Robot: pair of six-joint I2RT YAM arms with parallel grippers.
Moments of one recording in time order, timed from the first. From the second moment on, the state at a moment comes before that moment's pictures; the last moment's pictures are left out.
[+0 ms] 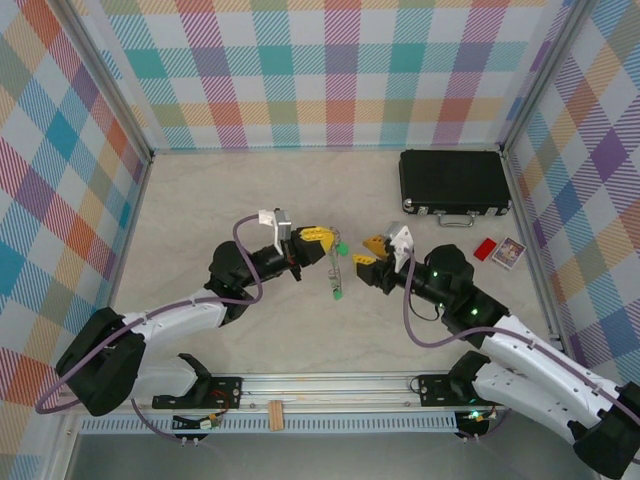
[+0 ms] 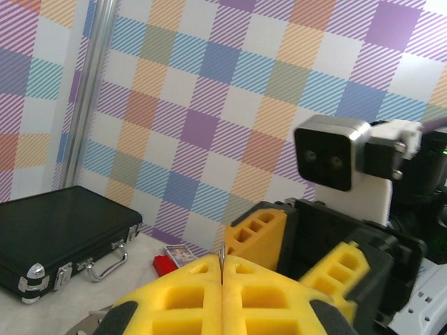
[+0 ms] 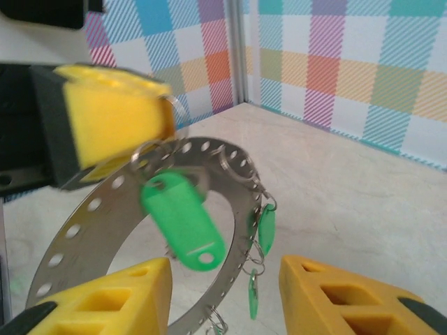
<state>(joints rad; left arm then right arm) -0.69 1.26 0.55 1.03 0.54 -0.47 0.72 0.78 0.61 0.04 -0.22 0.10</state>
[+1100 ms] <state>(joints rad) -0.69 1.30 0.59 1.12 0.57 -0.56 0.53 1.05 0.72 0.37 -0.79 0.52</state>
